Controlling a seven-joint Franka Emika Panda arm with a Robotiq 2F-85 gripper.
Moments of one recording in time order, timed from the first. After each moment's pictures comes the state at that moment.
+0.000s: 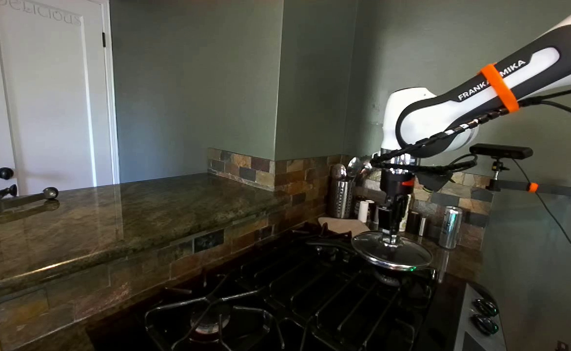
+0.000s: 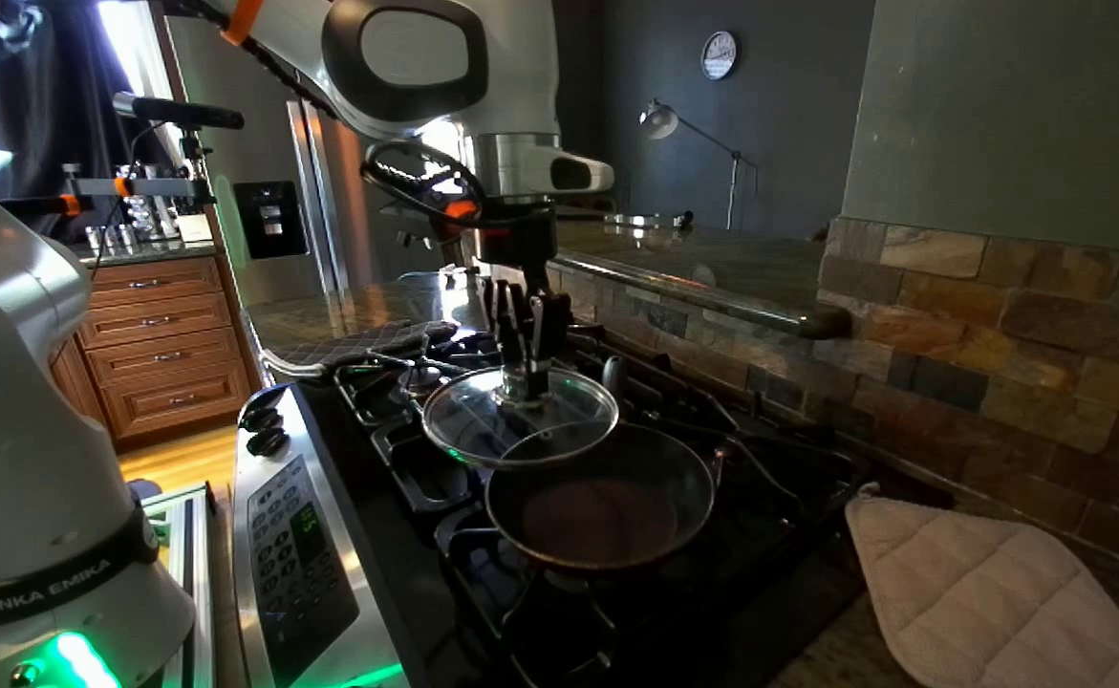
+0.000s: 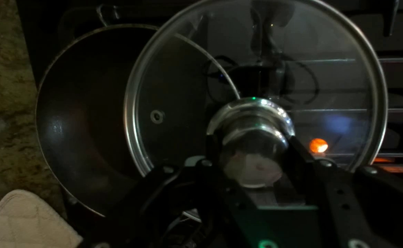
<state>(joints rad) -0.15 -0.40 -0.17 -2.56 -0.18 2.19 -0.19</state>
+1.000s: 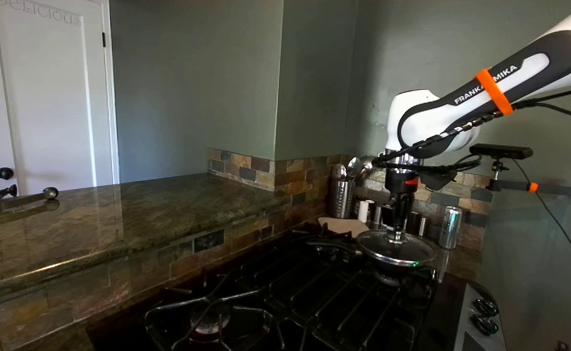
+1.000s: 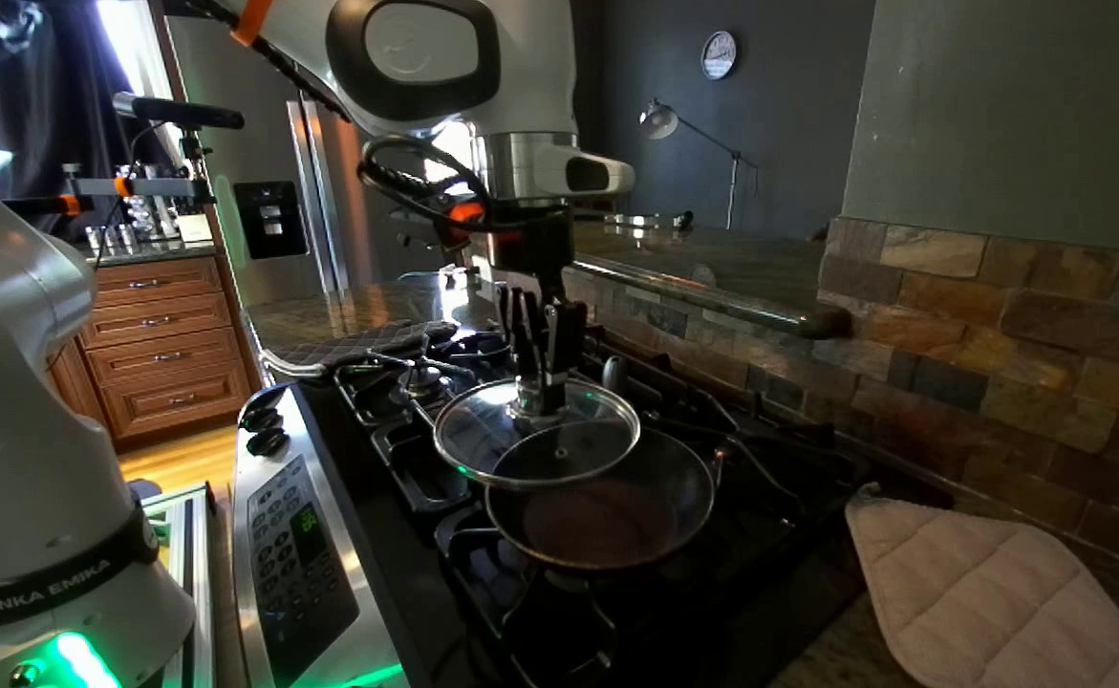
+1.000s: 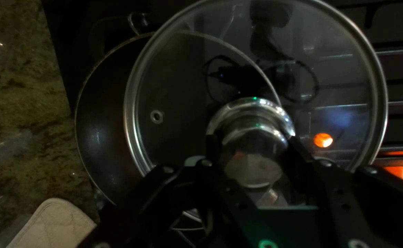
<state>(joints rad) -0.20 -0.37 -0.18 -2.54 -0.20 2.20 -0.18</state>
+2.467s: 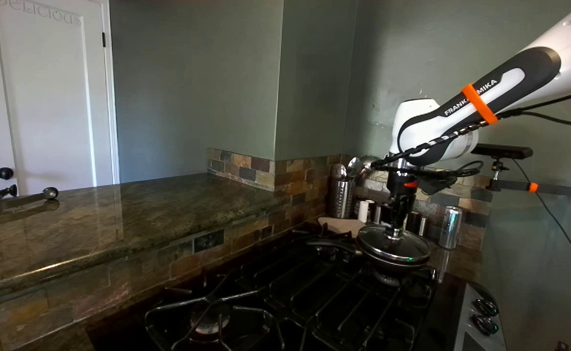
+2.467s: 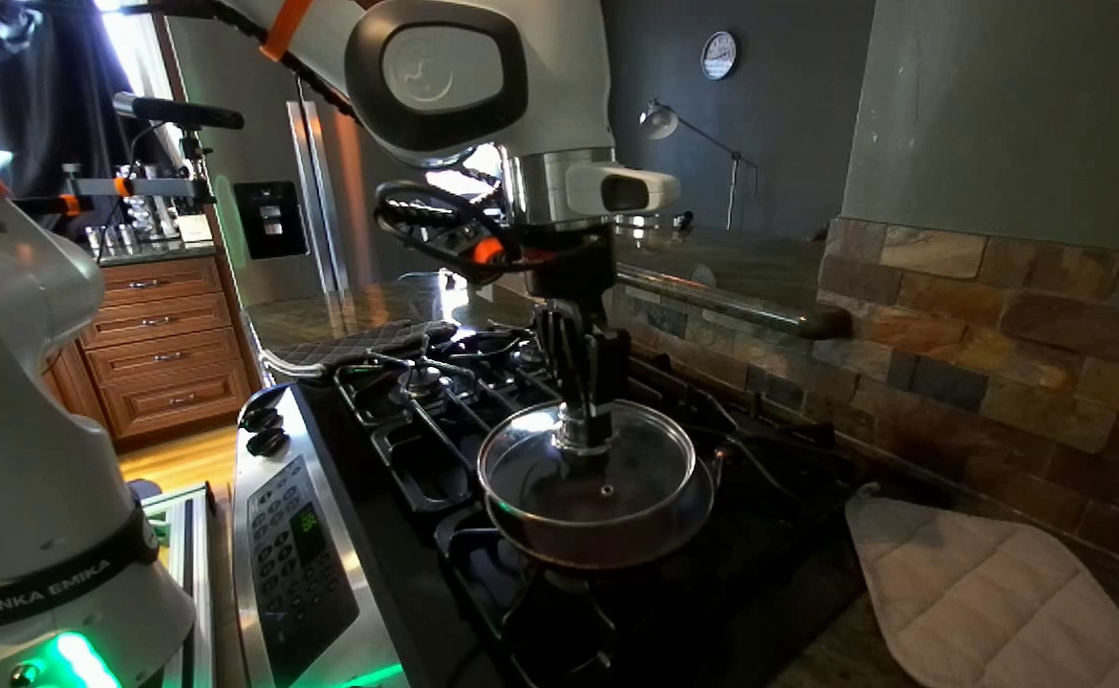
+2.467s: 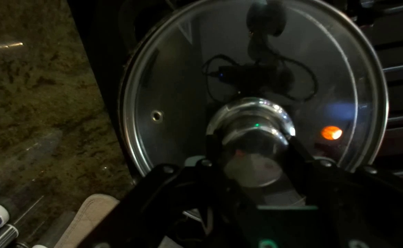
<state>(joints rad) -0.26 -0.29 -0.22 -2.51 -0.21 2.33 -0.15</state>
